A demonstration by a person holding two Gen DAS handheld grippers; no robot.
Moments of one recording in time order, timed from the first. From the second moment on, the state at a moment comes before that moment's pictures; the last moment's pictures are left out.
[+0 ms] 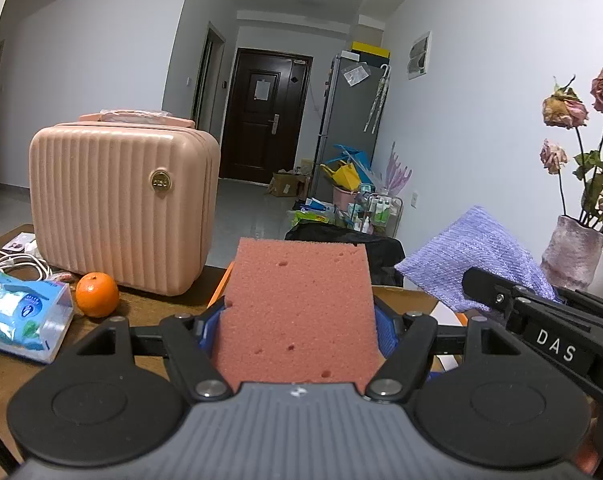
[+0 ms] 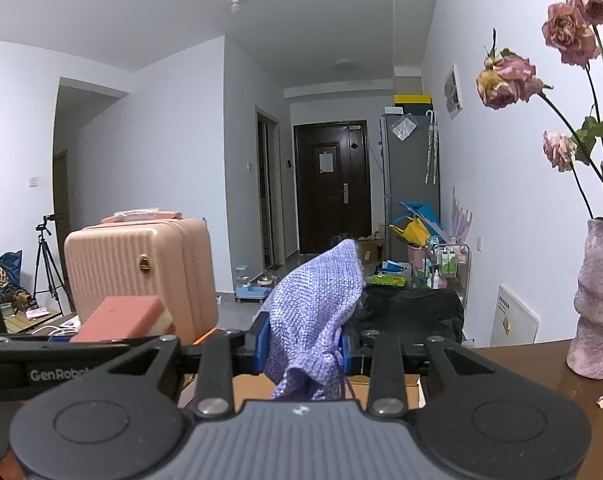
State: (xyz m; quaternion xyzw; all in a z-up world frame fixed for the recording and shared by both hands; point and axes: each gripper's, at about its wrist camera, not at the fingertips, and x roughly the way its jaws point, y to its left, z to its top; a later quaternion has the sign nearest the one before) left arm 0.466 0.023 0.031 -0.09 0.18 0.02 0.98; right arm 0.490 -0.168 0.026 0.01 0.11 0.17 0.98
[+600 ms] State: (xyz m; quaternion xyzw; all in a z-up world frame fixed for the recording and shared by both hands) left arm 0.525 0.022 0.017 -0.07 0.20 0.03 0.98; right arm 0.558 -0.175 0.014 0.00 0.15 0.15 0.98
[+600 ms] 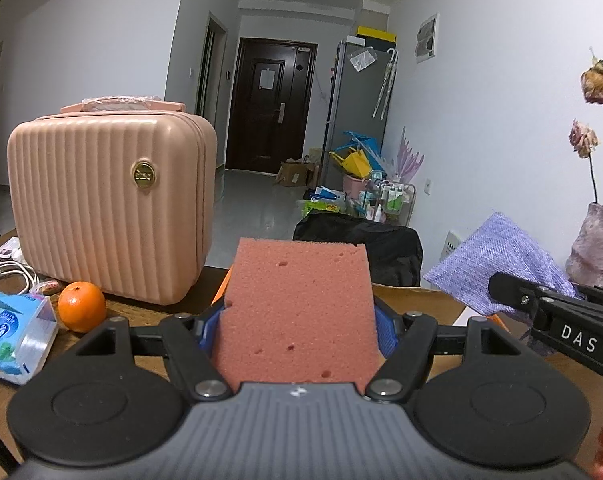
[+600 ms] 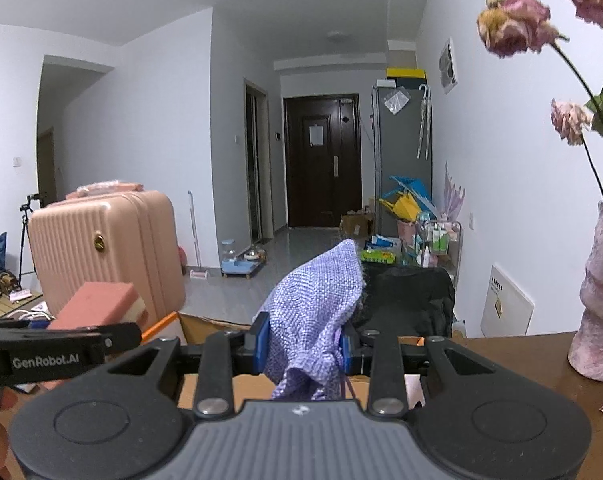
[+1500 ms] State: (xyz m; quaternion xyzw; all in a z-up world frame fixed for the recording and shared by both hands) left arm 0.563 0.034 -0.012 -0.06 0.25 0.07 0.96; right arm 0.593 -0.187 0.001 0.01 0.22 0.11 0.97
